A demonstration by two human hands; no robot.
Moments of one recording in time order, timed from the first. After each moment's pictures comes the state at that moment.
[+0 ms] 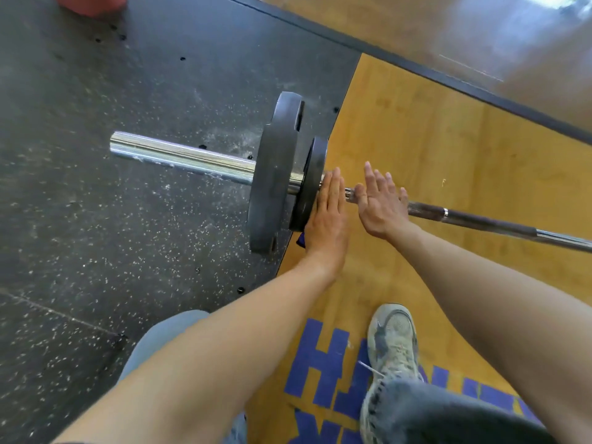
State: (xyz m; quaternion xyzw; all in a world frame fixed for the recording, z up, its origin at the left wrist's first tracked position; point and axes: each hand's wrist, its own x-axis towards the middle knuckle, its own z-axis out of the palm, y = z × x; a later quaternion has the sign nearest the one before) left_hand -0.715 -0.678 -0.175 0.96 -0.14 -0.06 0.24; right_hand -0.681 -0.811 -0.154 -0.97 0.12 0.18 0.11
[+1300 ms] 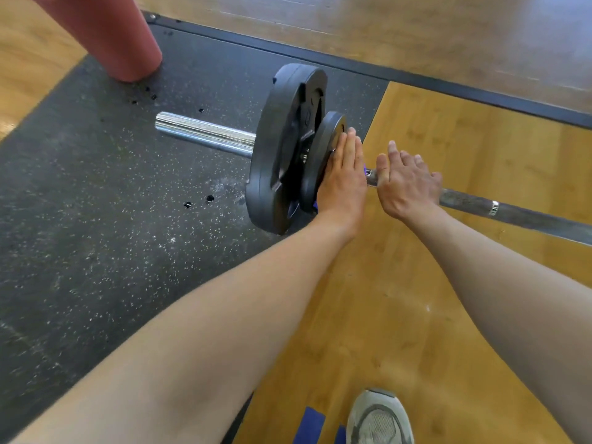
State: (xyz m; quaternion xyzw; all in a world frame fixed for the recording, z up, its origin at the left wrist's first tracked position) left_hand -0.533 -0.741 -0.158 0.99 -0.11 0.02 0.12; right_hand -0.516 -0.869 -0.178 -0.98 0.12 0.07 0.14
